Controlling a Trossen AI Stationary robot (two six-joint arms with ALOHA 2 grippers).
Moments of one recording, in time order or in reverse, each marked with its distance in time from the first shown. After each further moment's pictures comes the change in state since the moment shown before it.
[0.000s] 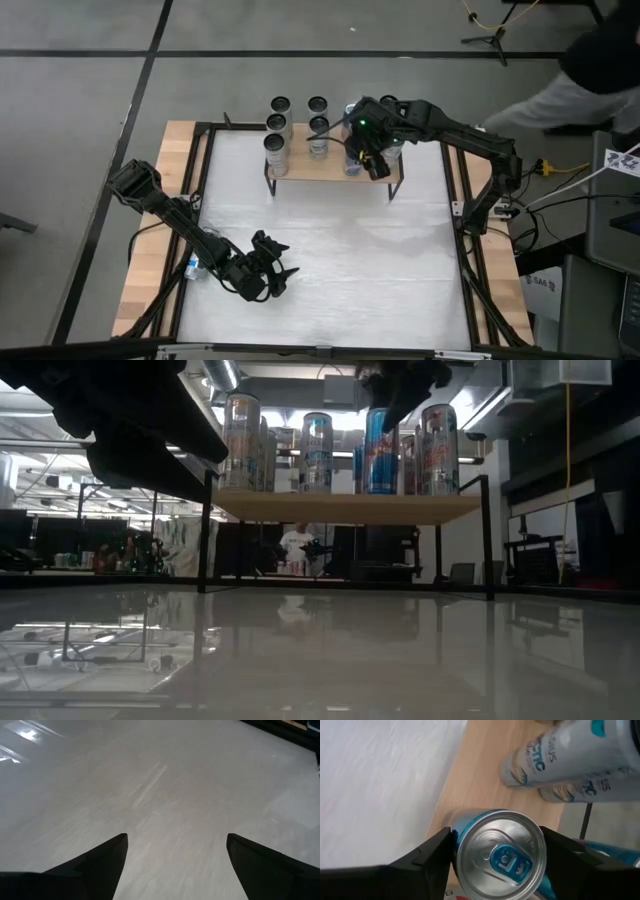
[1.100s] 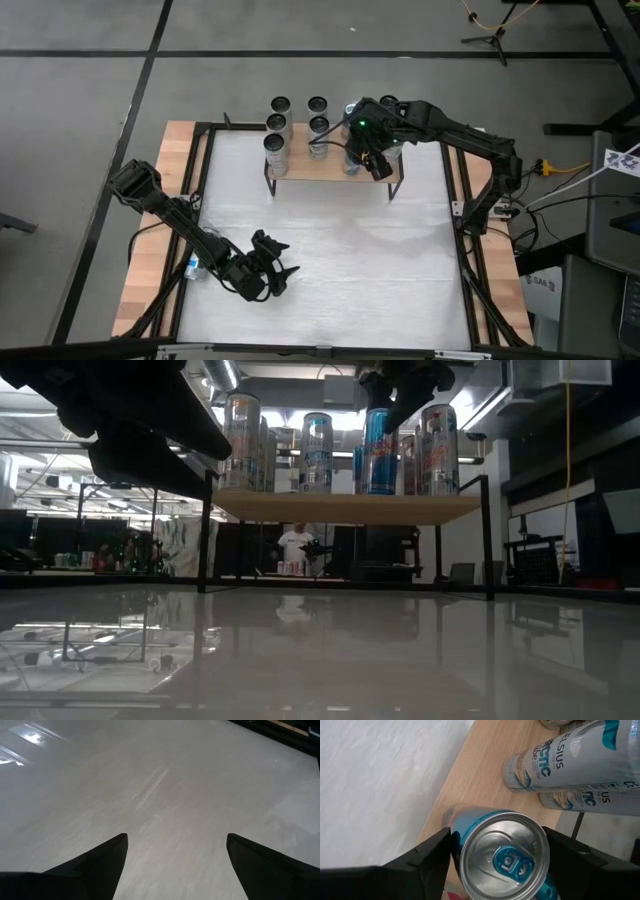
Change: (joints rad) left arm 0.000 0.000 0.000 0.005 -0.024 -0.003; right arm 0.000 0.002 -0.002 -0.002 0.010 -0.111
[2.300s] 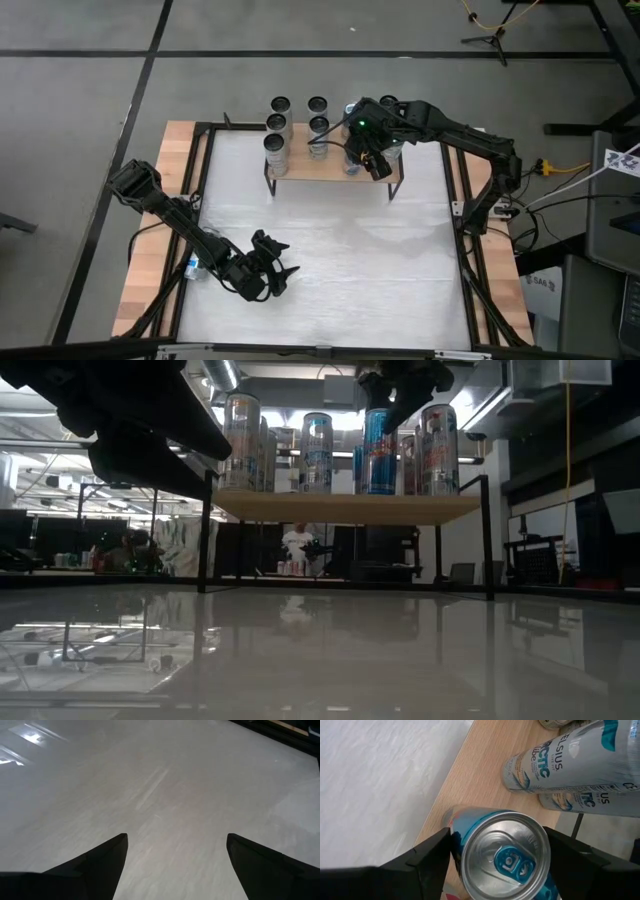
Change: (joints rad) left arm 0.000 0.000 0.000 0.000 0.001 0.000; right arm 0.000 0.001 -0.001 0.012 0.000 -0.001
